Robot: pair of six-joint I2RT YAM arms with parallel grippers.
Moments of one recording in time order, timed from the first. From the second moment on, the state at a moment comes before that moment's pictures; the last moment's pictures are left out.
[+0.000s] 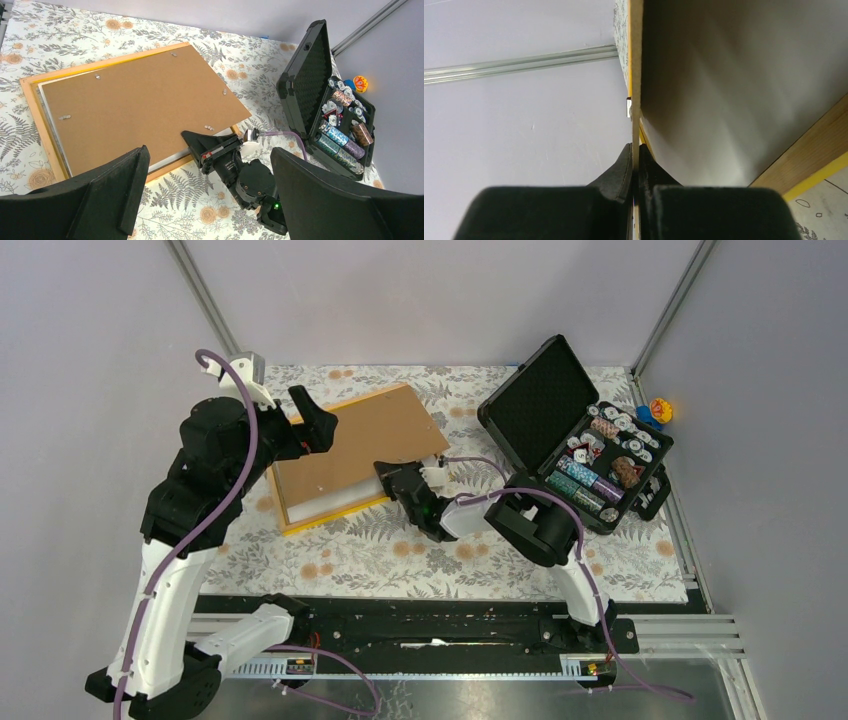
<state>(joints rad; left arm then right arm) -0.40 0.96 1.56 -0.87 -0.13 -0.40 0.98 2.17 1.18 0.67 0.57 1.71</state>
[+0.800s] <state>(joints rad) -0.42 0.94 1.55 -0.88 -0.15 -0.39 1.02 2.22 1.29 0.63 0.58 1.74</state>
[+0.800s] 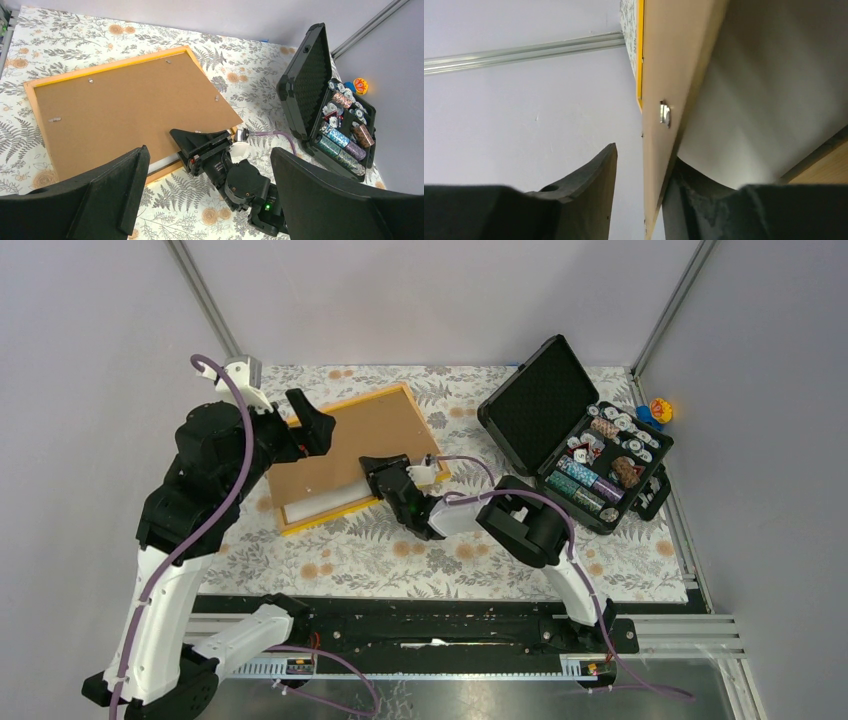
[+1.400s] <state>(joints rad) -0.42 0.92 1.53 -0.87 -0.16 -0.39 1.00 2.22 1.45 0.24 0.31 1.55</state>
